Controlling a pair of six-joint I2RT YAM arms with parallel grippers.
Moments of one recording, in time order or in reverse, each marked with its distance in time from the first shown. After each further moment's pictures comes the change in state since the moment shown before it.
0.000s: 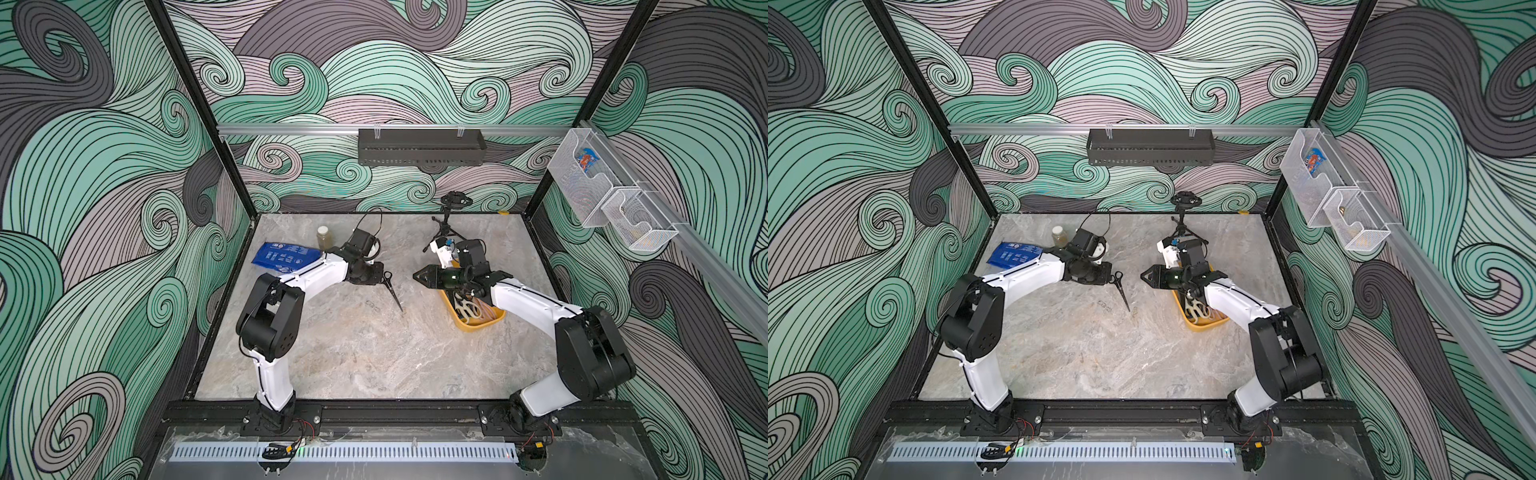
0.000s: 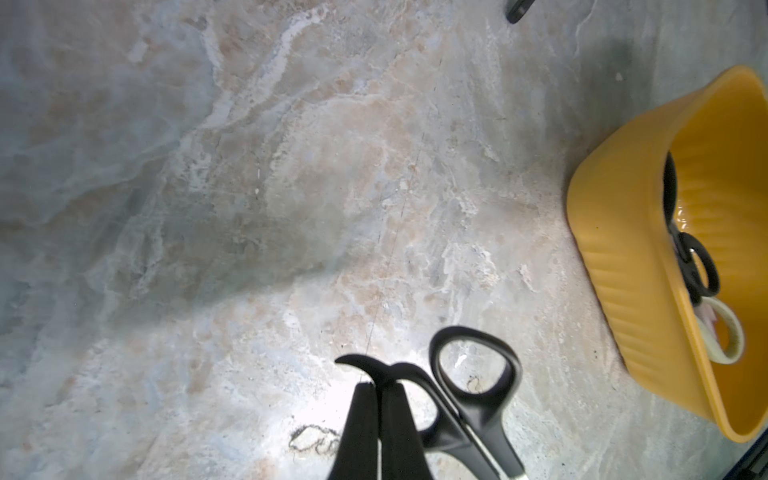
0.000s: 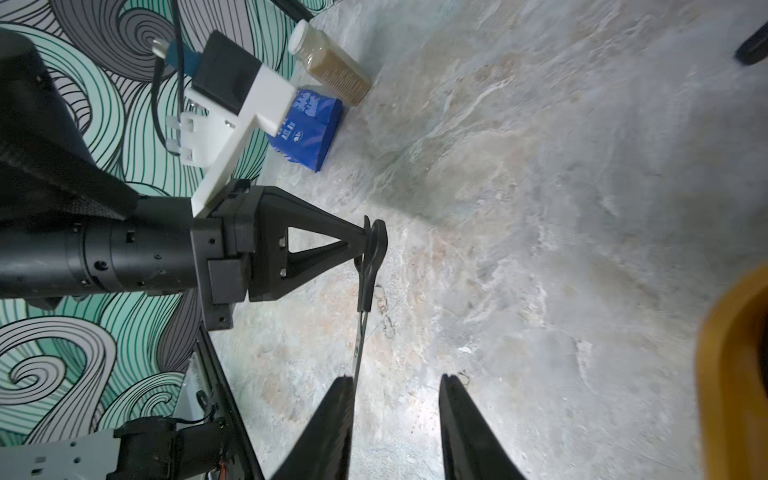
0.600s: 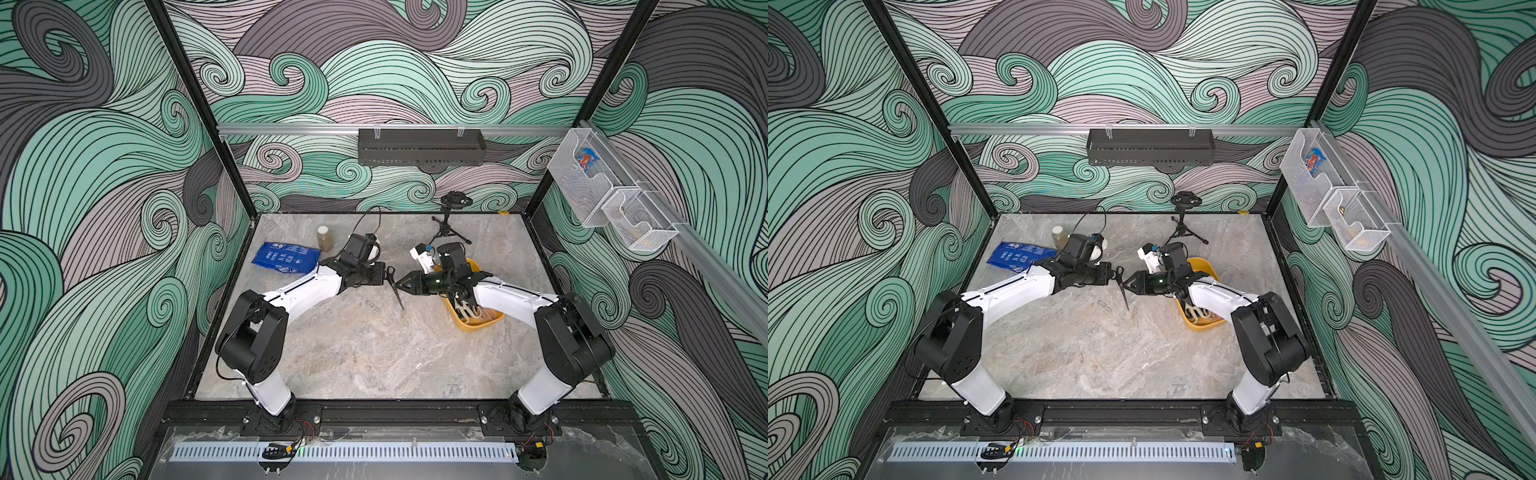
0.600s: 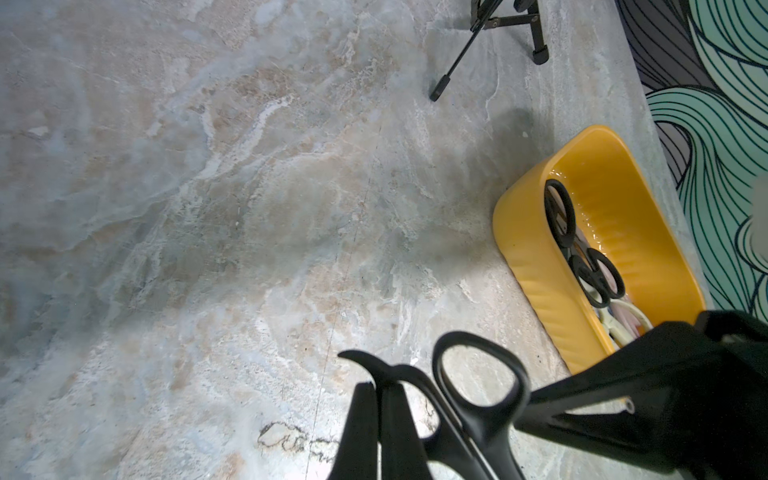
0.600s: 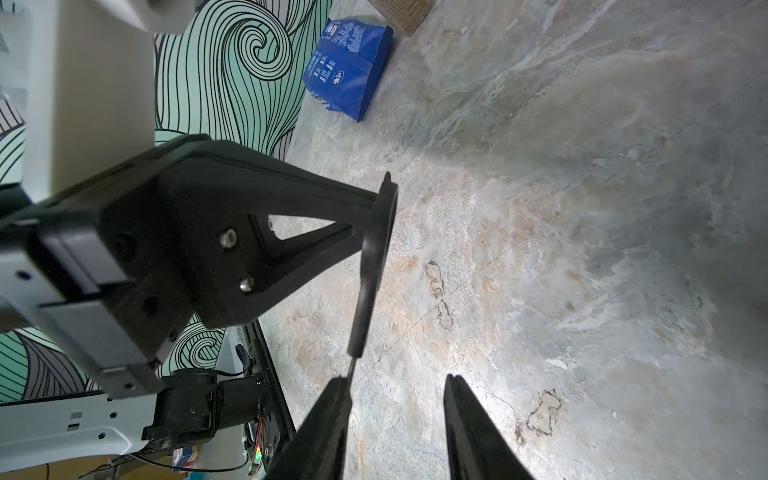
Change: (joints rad) left arm -0.051 -0.146 -0.123 0.159 -0.051 -0.048; right arm 0.099 0.102 0.041 0.044 -0.075 0.039
